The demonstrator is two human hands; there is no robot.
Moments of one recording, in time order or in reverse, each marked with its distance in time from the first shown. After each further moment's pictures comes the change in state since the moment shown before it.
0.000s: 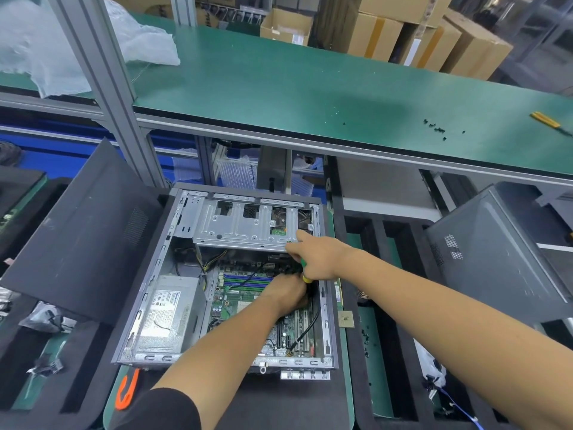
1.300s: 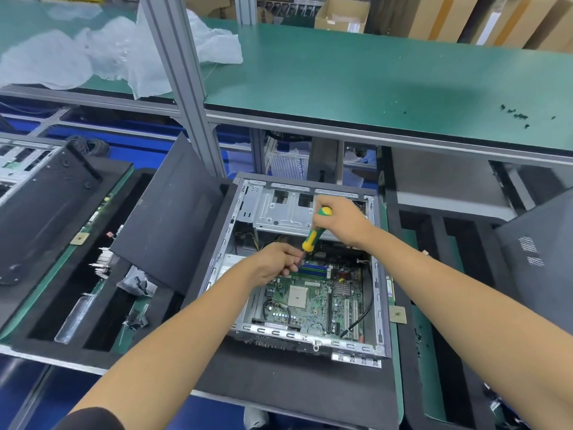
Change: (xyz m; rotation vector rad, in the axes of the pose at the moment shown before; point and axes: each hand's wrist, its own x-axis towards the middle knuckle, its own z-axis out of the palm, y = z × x) left_hand -0.101 -0.093 -0.061 -1.419 0.036 -0.595; right_hand 0.037 -0.048 -0.027 0.835 0.428 -0.028
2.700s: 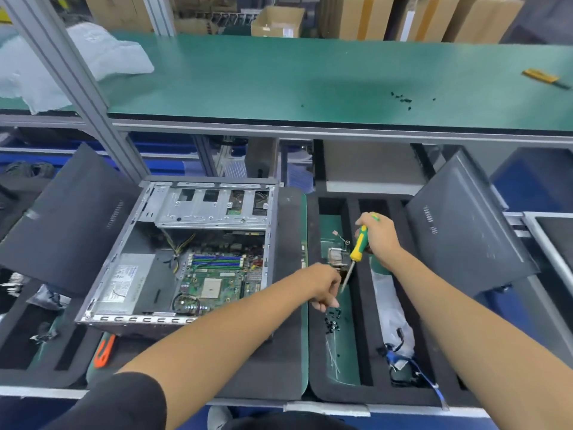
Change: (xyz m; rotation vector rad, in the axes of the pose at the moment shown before) left_hand 0.003 0.049 0.303 0.885 -0.397 0.094; right_hand -0.158 0.204 -0.155 0.536 0.571 0.481
